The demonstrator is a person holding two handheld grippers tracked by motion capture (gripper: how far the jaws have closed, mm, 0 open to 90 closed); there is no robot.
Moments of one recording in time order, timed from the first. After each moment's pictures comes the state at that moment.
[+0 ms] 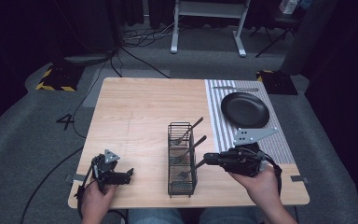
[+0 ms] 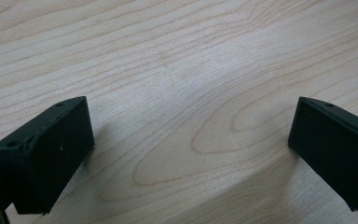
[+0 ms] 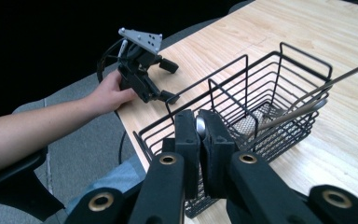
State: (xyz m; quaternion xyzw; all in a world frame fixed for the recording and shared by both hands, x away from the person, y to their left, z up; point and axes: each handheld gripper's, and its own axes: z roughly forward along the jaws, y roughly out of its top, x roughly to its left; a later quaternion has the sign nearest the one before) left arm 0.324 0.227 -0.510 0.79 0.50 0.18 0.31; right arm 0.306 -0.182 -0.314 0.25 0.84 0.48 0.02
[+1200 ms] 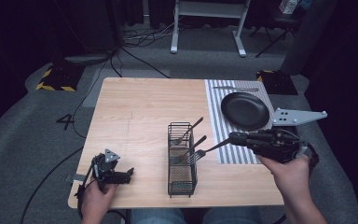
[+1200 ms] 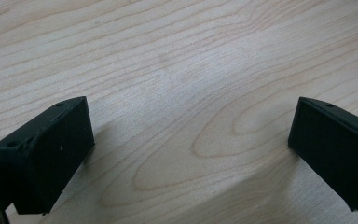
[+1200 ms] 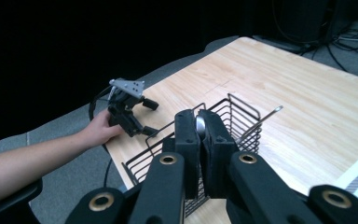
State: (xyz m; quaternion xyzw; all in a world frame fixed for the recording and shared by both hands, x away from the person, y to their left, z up) left arm 0.325 0.227 -0.510 0.79 0.50 0.17 0.31; right arm 0.308 -0.231 -0.253 0.27 0.81 0.52 0.07
